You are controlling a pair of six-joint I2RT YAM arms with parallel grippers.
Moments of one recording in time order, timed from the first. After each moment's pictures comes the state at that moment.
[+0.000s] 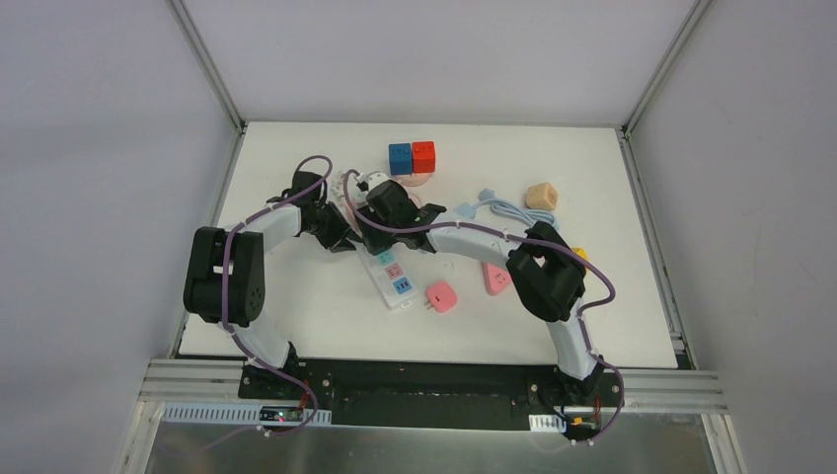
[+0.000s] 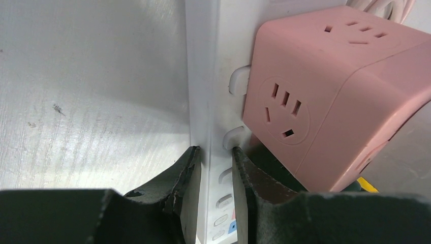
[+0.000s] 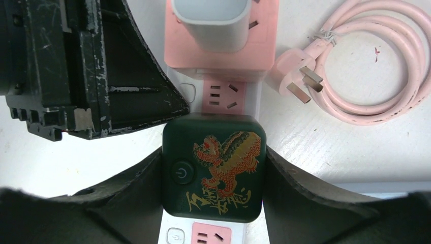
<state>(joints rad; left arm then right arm) -0.13 1.68 0.95 -0.42 0.27 -0.79 0.96 2.08 1.59 -0.28 0.09 0.33</state>
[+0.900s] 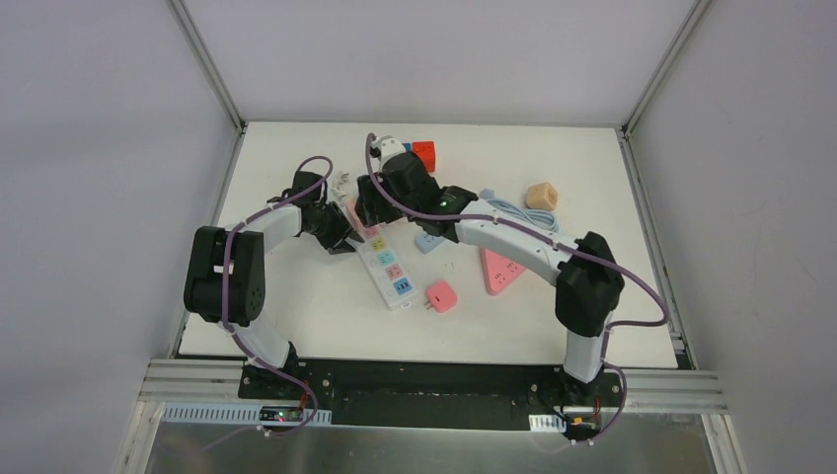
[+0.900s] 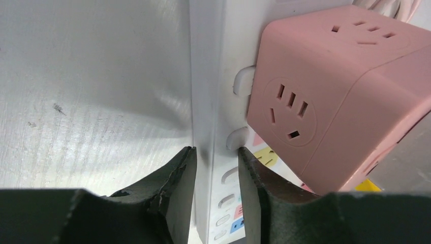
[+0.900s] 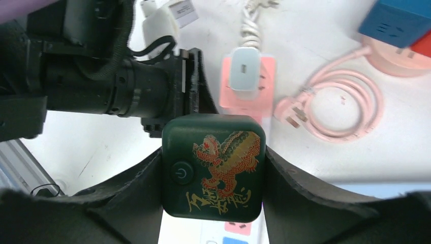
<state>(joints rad) -0.13 1.68 0.96 -0.41 0.28 -0.79 0.95 1.89 1.64 -0.29 0.09 0.36</state>
